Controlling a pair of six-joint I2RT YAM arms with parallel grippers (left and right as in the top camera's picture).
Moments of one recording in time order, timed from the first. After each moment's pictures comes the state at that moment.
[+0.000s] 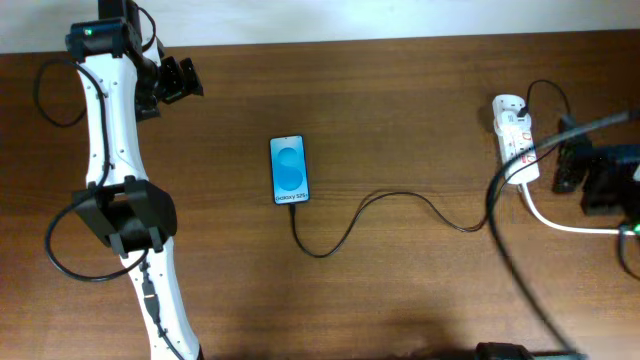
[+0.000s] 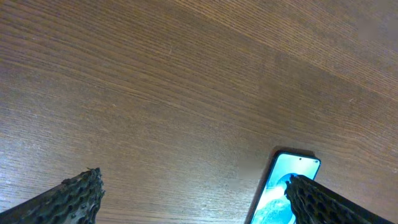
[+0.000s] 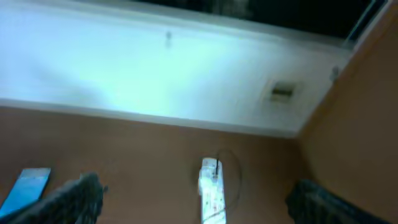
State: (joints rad) left arm 0.13 2.50 2.70 -1.52 0.19 -0.24; right arm -0.10 1.02 1.81 -1.07 -0.02 -0.19
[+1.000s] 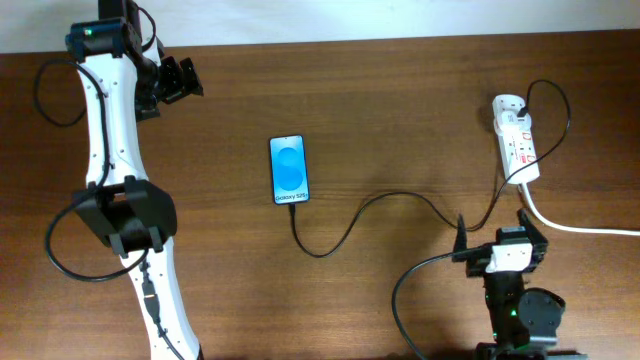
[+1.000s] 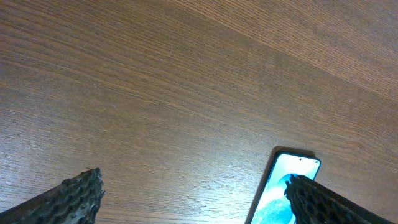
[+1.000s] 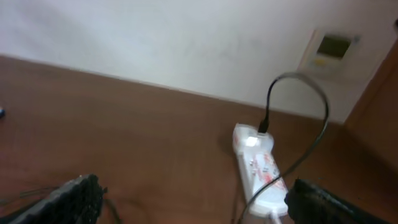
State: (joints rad) left arm 0.13 2.50 2.70 -1.52 0.19 -0.24; right arm -0.10 0.02 0.01 -0.06 -0.08 -0.21
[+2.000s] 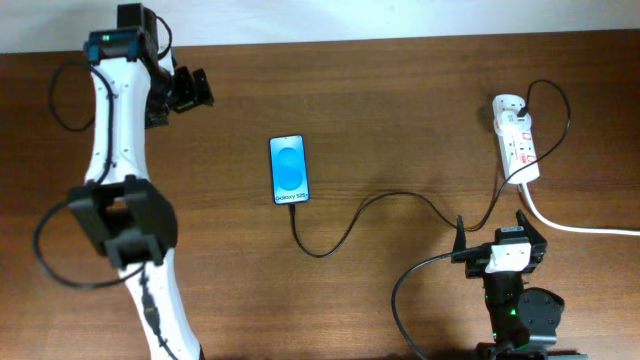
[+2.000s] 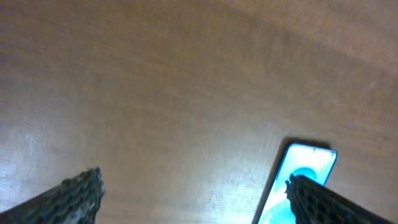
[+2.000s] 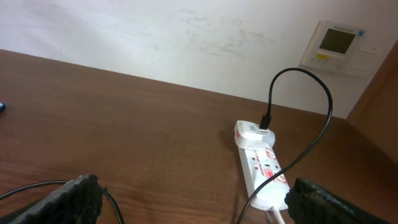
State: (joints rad) left arm 0.08 2.32 2.34 -1.34 0.13 -0.24; right arm -0.10 0.02 0.01 -0.07 -0.08 -0.21
